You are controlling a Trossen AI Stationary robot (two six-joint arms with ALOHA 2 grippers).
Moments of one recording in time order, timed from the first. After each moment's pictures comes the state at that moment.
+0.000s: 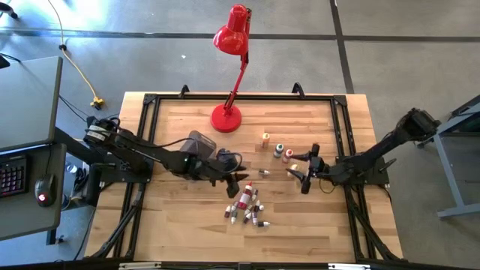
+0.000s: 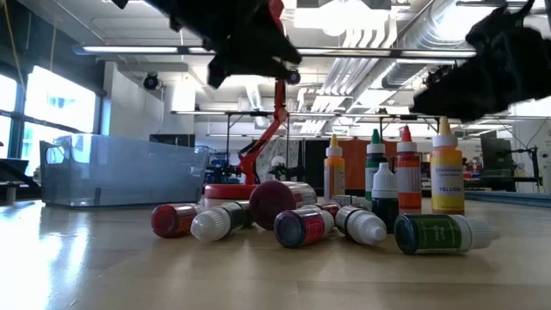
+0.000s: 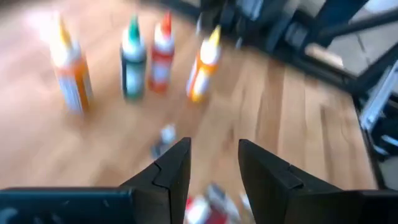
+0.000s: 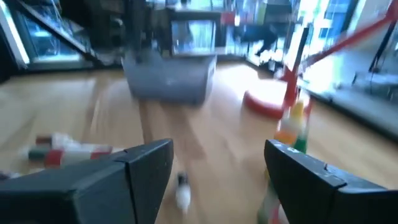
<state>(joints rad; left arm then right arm) -0.25 1.55 0.98 0.09 -0.36 -0.55 0.50 1.00 0.10 0.70 0.80 0.15</state>
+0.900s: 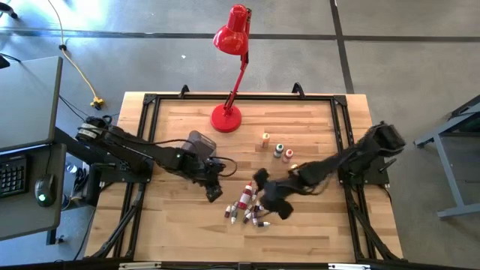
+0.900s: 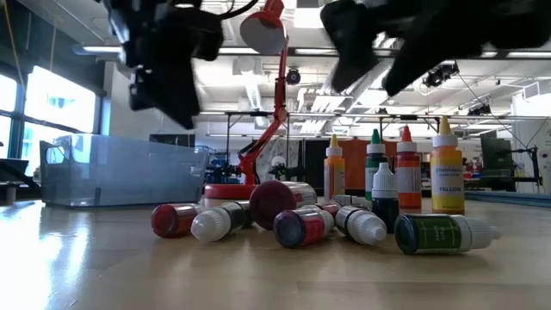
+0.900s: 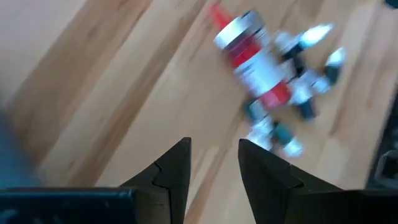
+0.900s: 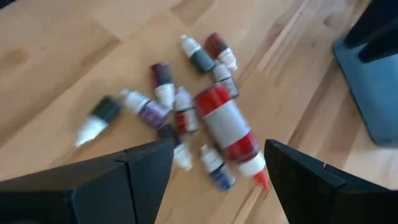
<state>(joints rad) -0.25 1.45 0.98 -0.49 -0.06 -0.81 0.35 1.66 1.12 -0.35 0.06 -0.38</state>
